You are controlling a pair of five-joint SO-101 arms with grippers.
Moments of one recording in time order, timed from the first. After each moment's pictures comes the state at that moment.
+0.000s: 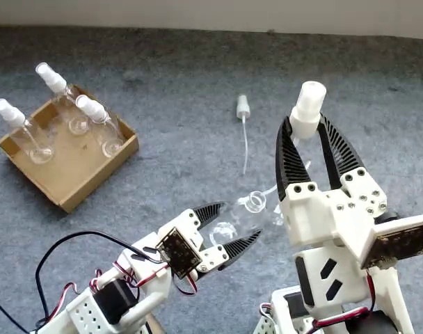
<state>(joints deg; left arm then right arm) 46.4 -104.0 95.9 25.5 -0.7 -15.1 -79.6 32.8 46.5 4.2</state>
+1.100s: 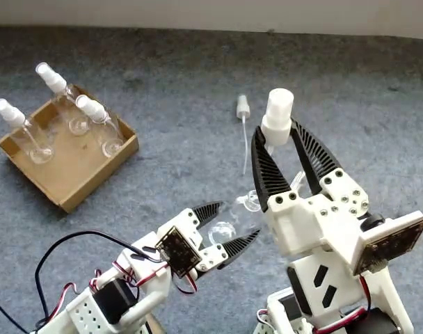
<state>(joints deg) 45.9 -104.0 95.9 25.9 -0.7 -24.0 -79.7 32.8 46.5 4.2</state>
